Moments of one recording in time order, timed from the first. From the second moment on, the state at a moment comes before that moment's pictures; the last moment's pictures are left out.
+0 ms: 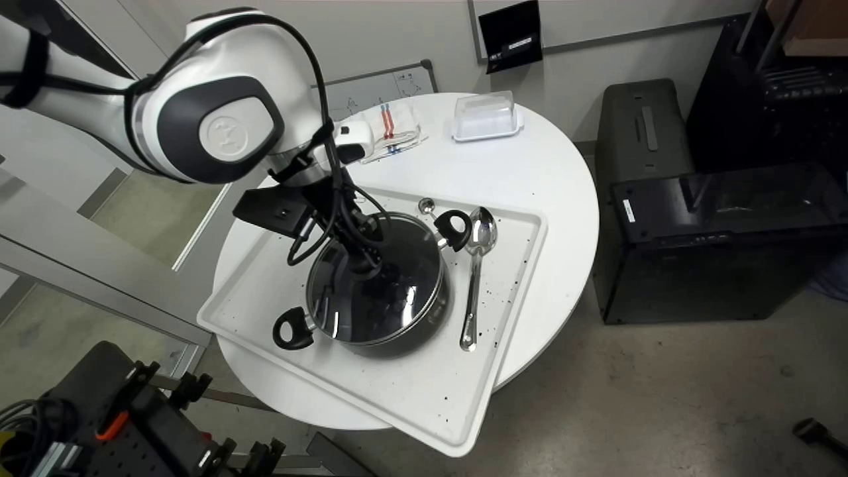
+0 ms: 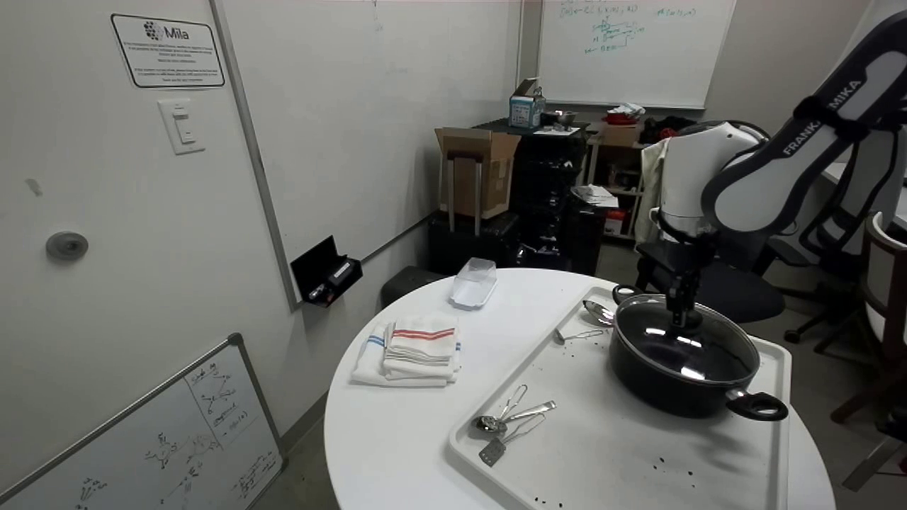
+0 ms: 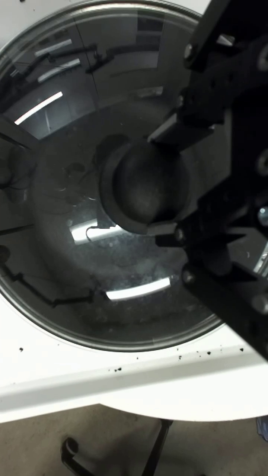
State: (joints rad) arm -0.05 0.58 -0.10 -2.14 -0.18 2.58 0.03
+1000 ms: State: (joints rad) arm -0.05 0.59 -0.10 -2.14 -0.15 2.59 0.03
